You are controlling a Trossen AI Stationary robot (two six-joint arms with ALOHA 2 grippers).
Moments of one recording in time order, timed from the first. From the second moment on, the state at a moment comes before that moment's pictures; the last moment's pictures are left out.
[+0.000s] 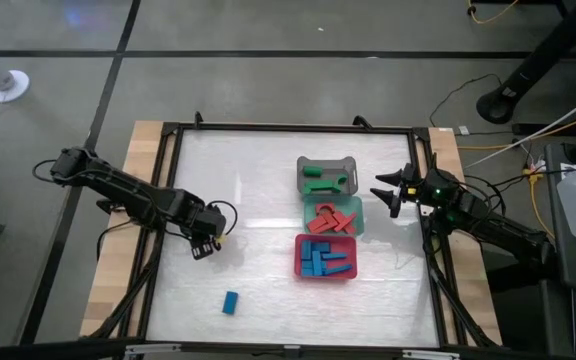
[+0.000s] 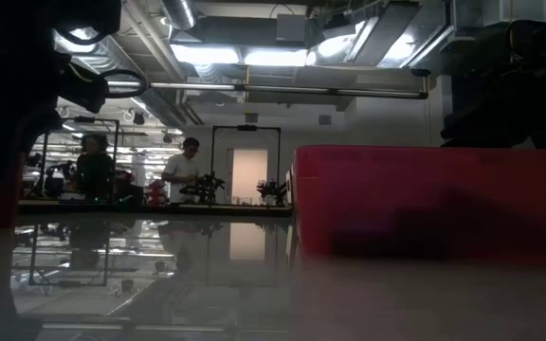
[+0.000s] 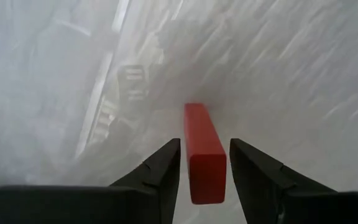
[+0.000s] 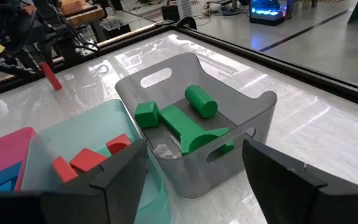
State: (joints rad) left arm -0.27 1.23 0.73 -0.99 -0.01 -0.70; right arm -0.49 0.10 0.10 -0.29 -0.12 0.18
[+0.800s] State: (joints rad) left arm -0.16 1.23 0.81 -0.37 -0.10 -0.77; right arm -0.49 0.10 0.10 -0.29 -0.12 0.18
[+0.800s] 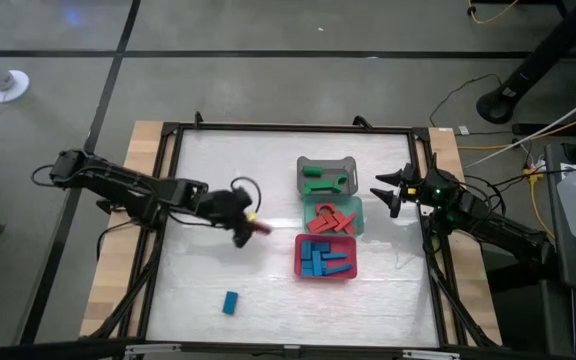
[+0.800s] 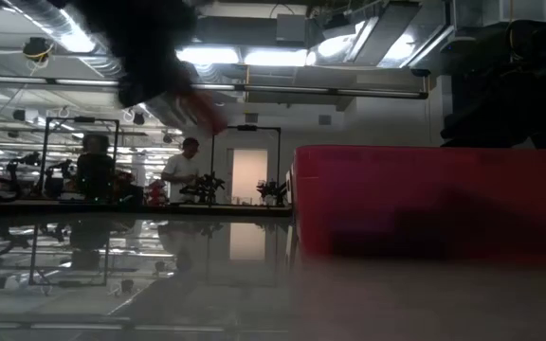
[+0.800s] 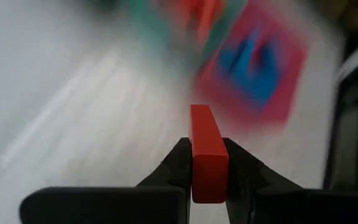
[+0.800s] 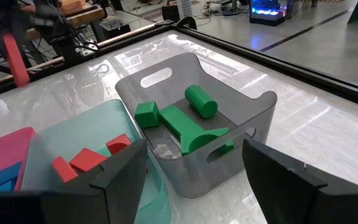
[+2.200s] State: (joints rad) left arm -0.18 1.60 0.81 0.30 0.67 -0.79; right arm -0.49 0.10 0.10 -0.29 -0.12 0.18
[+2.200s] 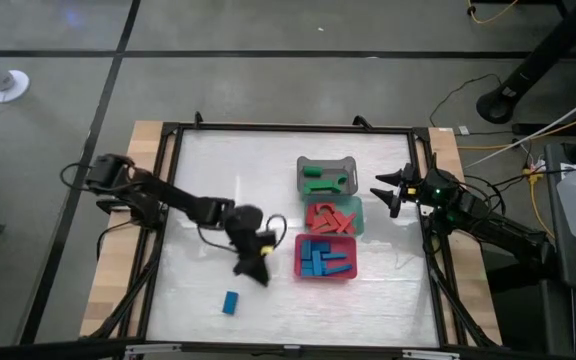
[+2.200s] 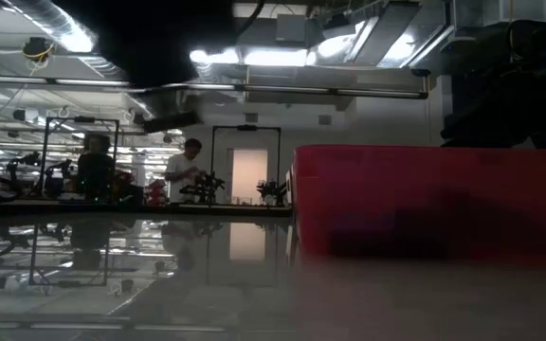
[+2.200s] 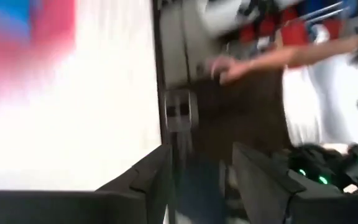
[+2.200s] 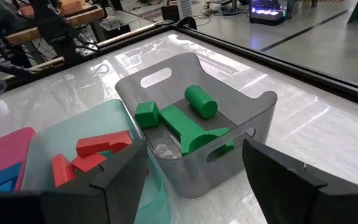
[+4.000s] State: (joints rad) left arm -0.63 1.60 0.81 -0.30 0.12 -1.77; right arm -0.49 0.10 0.10 -0.29 -0.12 0.18
